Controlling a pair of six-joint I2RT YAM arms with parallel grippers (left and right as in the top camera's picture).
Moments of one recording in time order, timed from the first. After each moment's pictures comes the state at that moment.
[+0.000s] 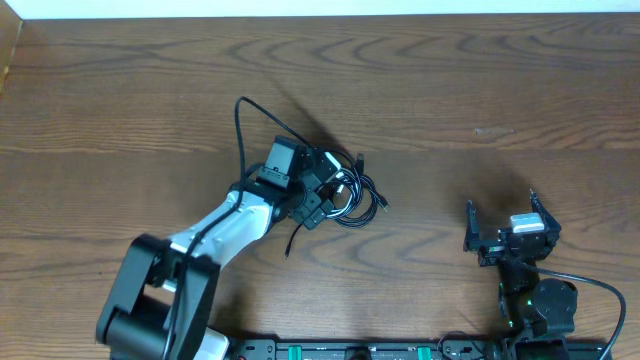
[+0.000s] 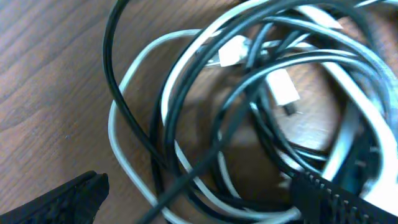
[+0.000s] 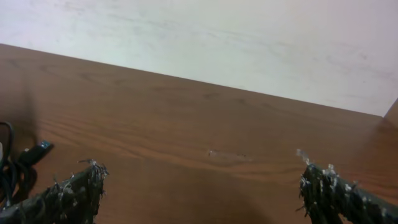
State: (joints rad) left arm -0.42 1.65 0.79 -0.20 0.13 0.40; right arm 0.08 0.01 0.01 -0.07 0.00 -0.14
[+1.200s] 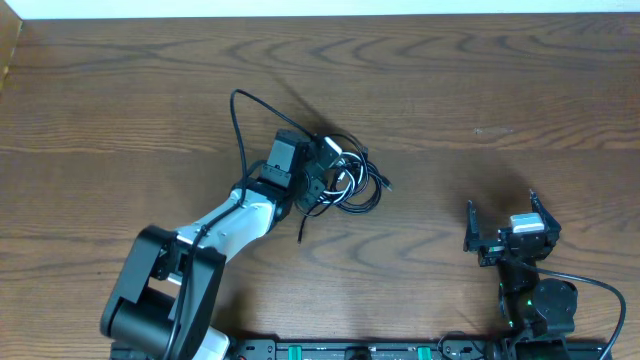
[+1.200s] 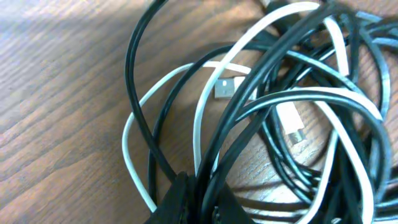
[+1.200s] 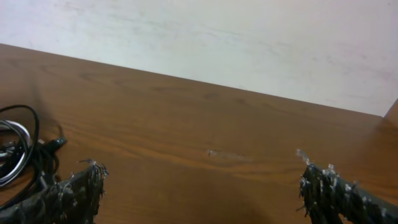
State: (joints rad) left arm -0.42 1.68 0.79 -0.02 0.09 0.33; right arm 0.08 0.01 0.01 -0.07 0.00 -0.14
